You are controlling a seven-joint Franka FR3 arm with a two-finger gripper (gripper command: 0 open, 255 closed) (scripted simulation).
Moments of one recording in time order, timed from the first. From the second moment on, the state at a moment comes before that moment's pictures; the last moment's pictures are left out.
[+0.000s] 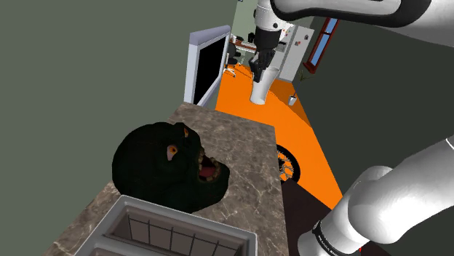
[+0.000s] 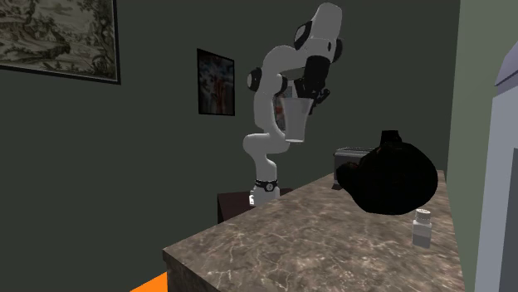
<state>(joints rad) 0.00 -0.29 0.10 -1.88 -0.23 1.61 -0.04</state>
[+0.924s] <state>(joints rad) 0.12 -0.55 0.29 -2.05 -0.11 1.47 0.21</state>
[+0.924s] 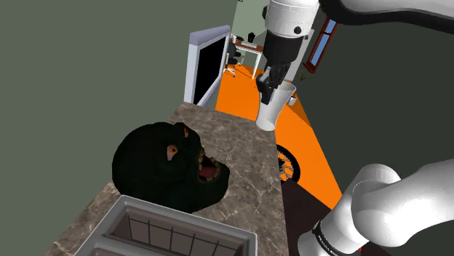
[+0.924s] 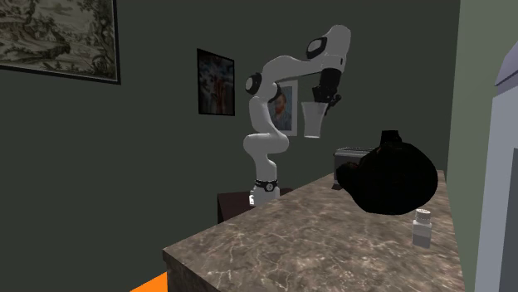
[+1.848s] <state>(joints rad) 0.22 -0.64 0.52 -2.05 0.07 1.36 0.49</state>
